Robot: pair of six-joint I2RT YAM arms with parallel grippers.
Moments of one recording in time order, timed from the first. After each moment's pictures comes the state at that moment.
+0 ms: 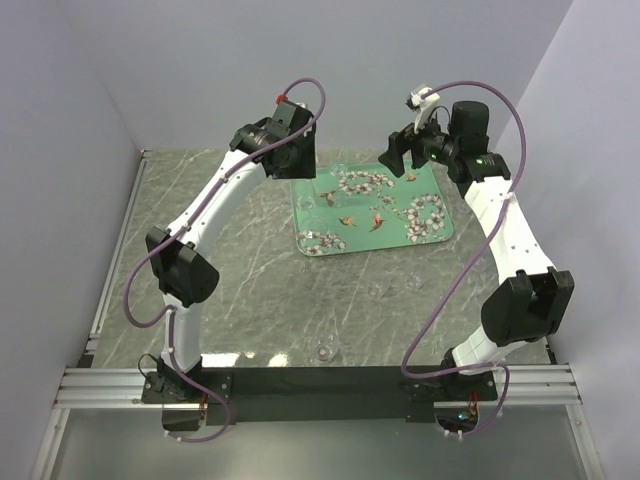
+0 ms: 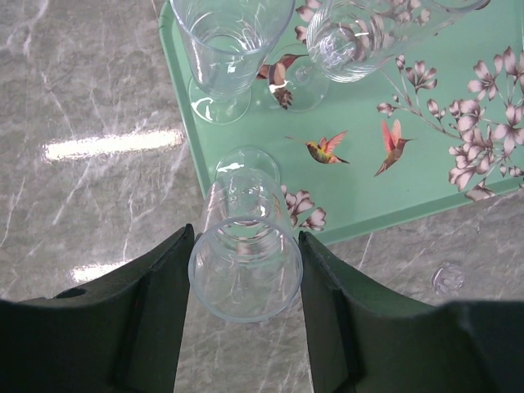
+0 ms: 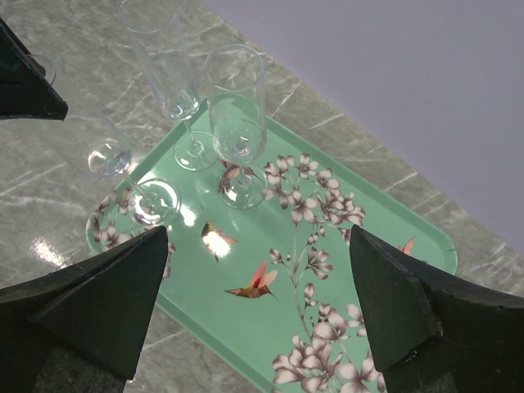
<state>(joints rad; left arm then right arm) -0.57 2.02 2.24 -1.04 -0.18 -0.47 0.11 1.58 1.60 -0.40 -0.57 -0.29</state>
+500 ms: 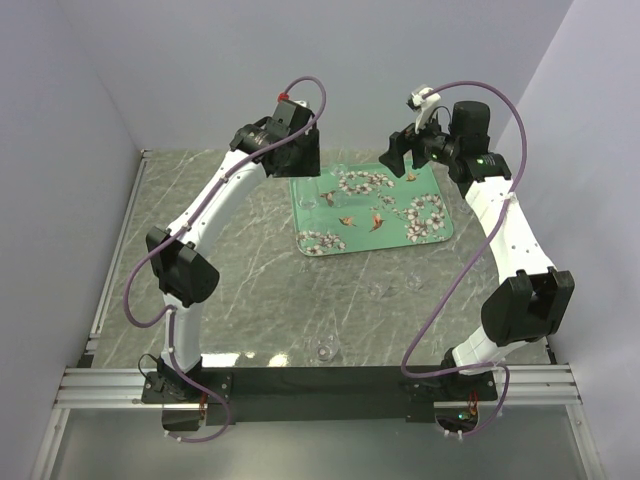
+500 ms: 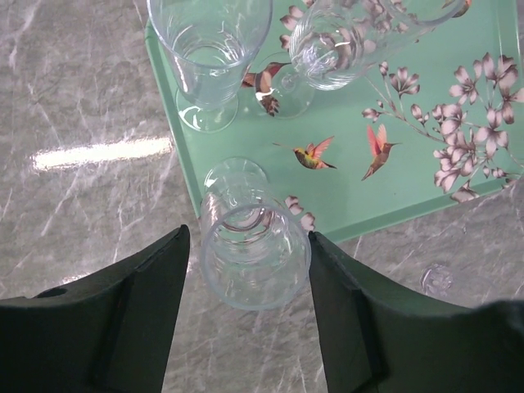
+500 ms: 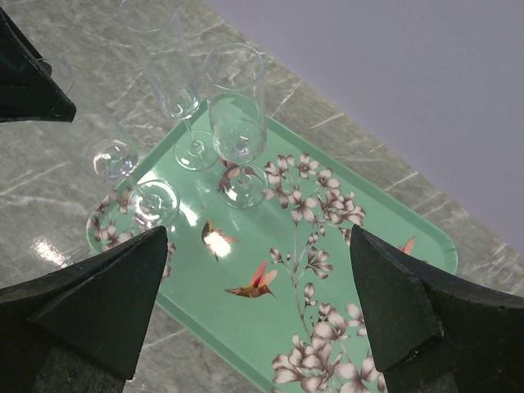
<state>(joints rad) -0.57 2.03 2.24 -1.01 -0.16 -0.47 0.11 1.58 1.60 -0.40 -0.58 -0.29</state>
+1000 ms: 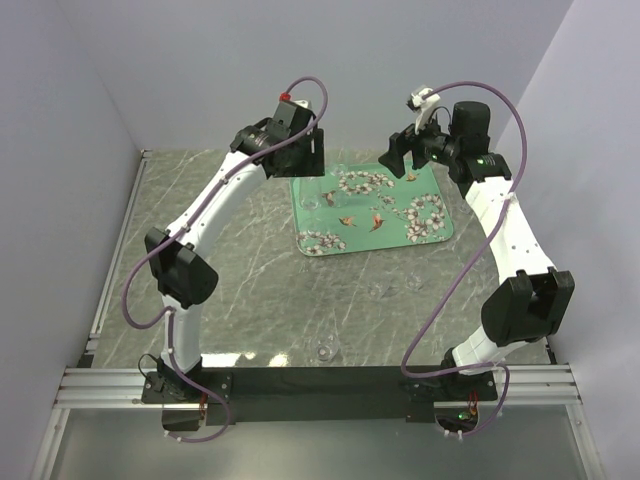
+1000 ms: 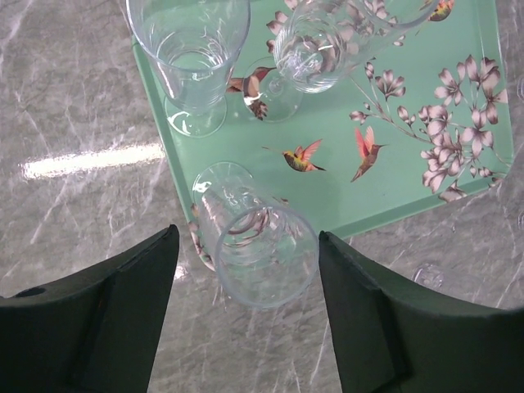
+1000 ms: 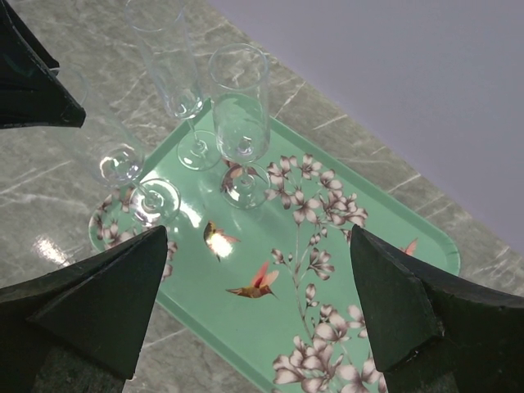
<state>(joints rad) -0.57 2.02 2.23 -0.98 -0.15 -0.47 0.11 1.58 1.60 -0.41 -0.59 -0.30</state>
